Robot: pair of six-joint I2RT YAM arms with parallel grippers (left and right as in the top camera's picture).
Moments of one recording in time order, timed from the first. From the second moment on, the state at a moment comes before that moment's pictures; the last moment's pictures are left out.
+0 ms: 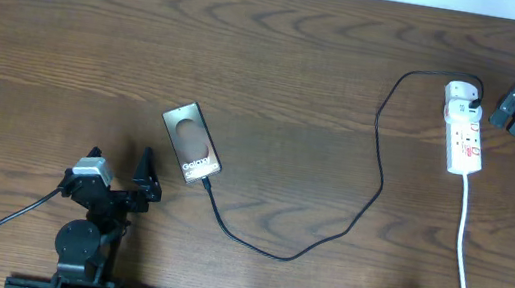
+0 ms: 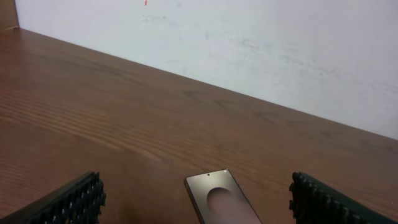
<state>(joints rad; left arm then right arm) 0.01 0.01 0.01 -0.11 -0.01 -0.29 -0.29 1.44 1.63 -1.10 -0.01 0.15</state>
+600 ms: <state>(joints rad) 0.01 0.01 0.01 -0.11 -0.01 -0.29 -0.27 1.00 1.58 -0.88 0.06 0.18</state>
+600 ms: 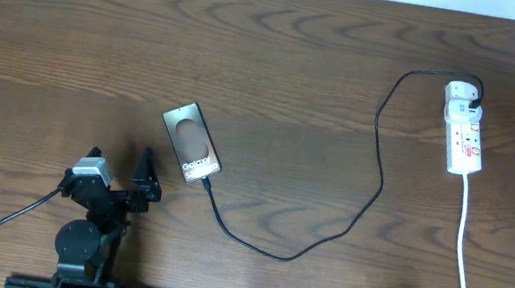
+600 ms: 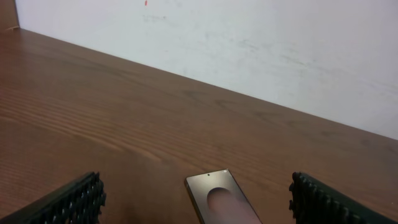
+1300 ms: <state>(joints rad) 0.01 0.01 0.02 -0.11 -0.01 -0.29 -0.08 0.28 0.40 0.30 -0.09 -0.09</state>
